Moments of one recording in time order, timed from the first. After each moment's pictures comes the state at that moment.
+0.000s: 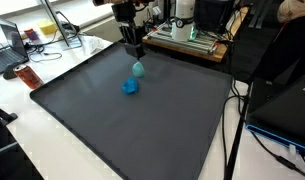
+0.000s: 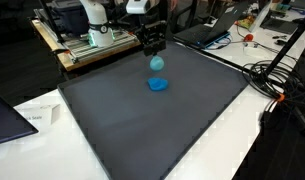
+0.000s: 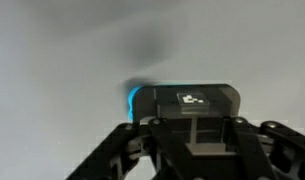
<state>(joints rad) -0.83 0.82 1.15 -1.68 2.51 4.22 -2.35</state>
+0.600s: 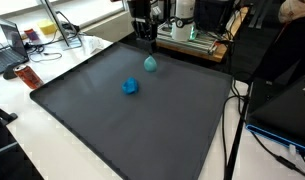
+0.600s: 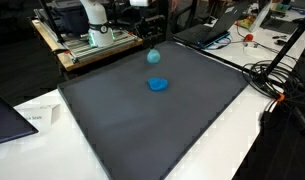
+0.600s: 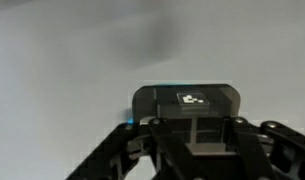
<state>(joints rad) -0.85 0.74 1.22 -1.84 2.51 4.22 -2.27</state>
